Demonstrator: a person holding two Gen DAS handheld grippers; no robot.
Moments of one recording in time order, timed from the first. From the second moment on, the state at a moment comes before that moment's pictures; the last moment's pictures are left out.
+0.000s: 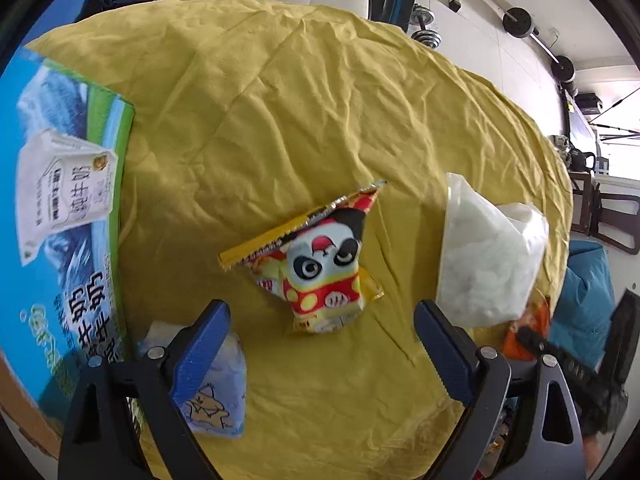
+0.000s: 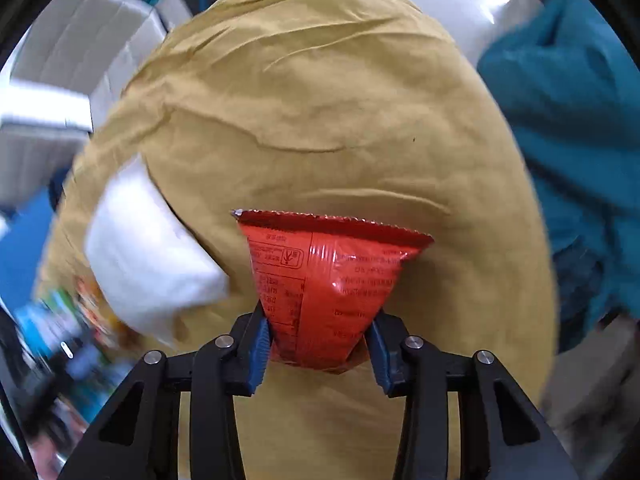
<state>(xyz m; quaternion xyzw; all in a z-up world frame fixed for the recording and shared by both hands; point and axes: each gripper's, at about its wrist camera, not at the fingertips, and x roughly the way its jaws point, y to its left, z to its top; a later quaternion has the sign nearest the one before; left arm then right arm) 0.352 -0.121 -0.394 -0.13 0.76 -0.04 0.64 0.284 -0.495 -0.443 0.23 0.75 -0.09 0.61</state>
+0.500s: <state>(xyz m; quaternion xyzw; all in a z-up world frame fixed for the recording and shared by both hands) 0.354 -0.150 -0.421 -0.01 0.75 -0.06 0.65 0.251 -0.488 -0.455 0.11 0.78 -0.08 0.61</state>
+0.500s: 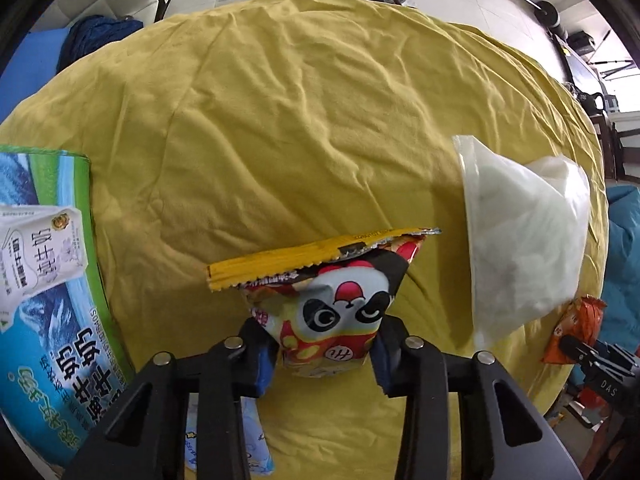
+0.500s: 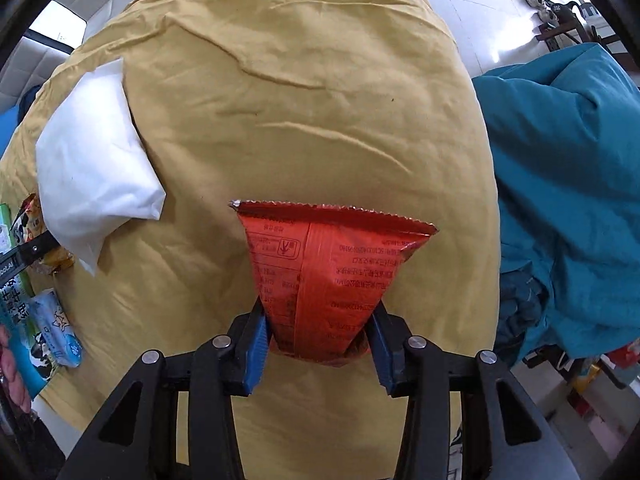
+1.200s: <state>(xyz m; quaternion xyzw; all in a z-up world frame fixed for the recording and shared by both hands) 0.242 -0.172 -0.350 0.04 0.71 -0.11 0.70 0.218 -0.440 -0.415 0.14 0.74 -0.05 0.66</state>
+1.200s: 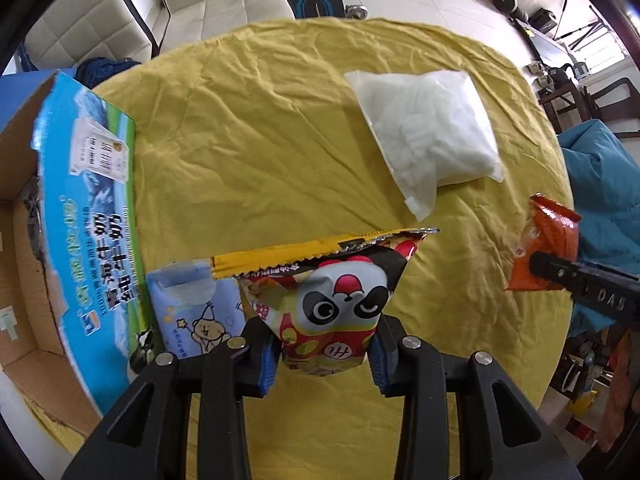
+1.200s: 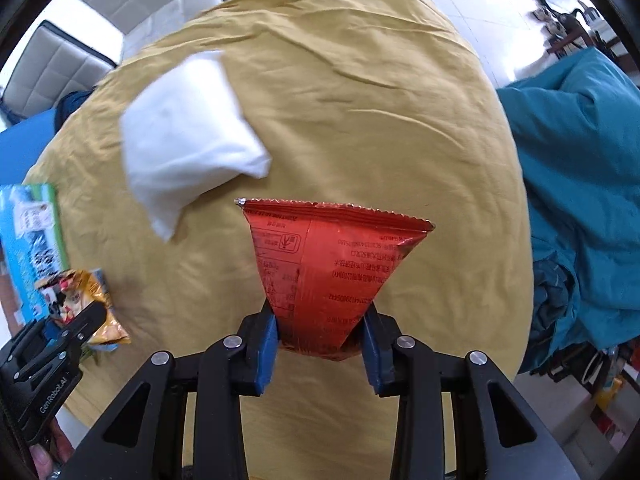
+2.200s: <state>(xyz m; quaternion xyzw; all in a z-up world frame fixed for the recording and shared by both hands) 0.246 0.048 -0.191 -0.02 0.63 -0.08 0.78 0.226 -0.152 -0.252 0.09 0.68 0.12 0.72</state>
